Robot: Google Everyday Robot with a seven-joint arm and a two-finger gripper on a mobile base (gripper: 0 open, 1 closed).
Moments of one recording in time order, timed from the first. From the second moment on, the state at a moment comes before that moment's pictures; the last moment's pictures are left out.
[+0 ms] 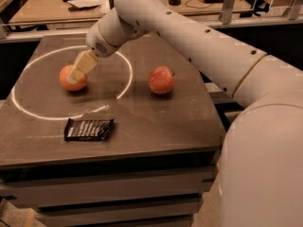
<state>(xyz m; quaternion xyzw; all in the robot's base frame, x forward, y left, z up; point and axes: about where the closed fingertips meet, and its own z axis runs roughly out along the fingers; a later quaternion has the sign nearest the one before) 0.666 0.209 0.896 -0.62 0.65 0.23 0.38</state>
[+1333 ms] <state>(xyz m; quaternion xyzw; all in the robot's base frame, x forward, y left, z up) 0.645 0.235 0.860 -0.64 0.67 0.26 0.27</state>
